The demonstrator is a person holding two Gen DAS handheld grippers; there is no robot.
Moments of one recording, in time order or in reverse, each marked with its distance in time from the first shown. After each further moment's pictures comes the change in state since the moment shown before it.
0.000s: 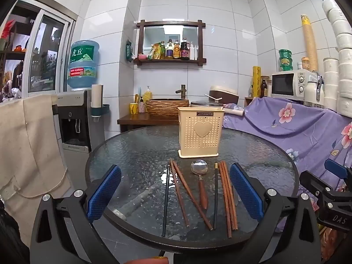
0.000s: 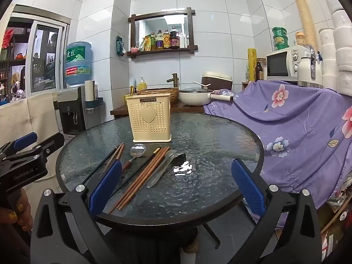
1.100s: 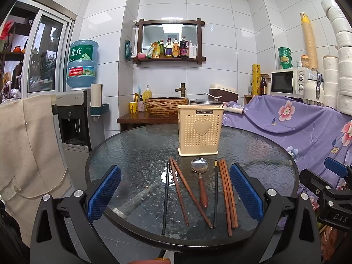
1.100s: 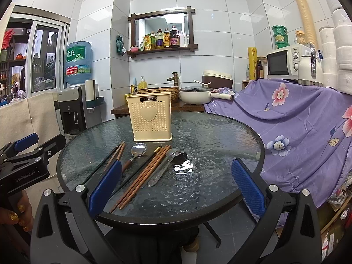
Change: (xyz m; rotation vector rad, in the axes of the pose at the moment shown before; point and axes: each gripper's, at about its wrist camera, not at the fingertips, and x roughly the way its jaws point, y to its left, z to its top) left arm 0.003 0.000 -0.004 -0.011 0.006 -0.003; right arm 0.000 0.001 0.002 -0.005 0.023 0.002
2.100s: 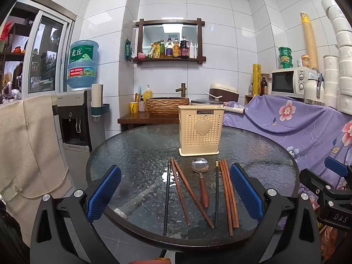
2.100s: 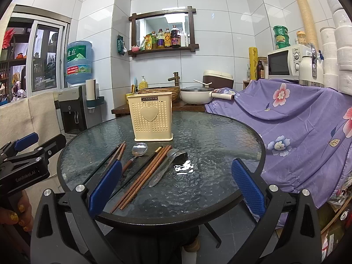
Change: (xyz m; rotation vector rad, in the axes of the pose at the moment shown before) left arm 0.000 0.002 0.000 0.001 -0.001 0.000; right arm 0.003 0.002 -0.002 0.002 -0.002 -0.001
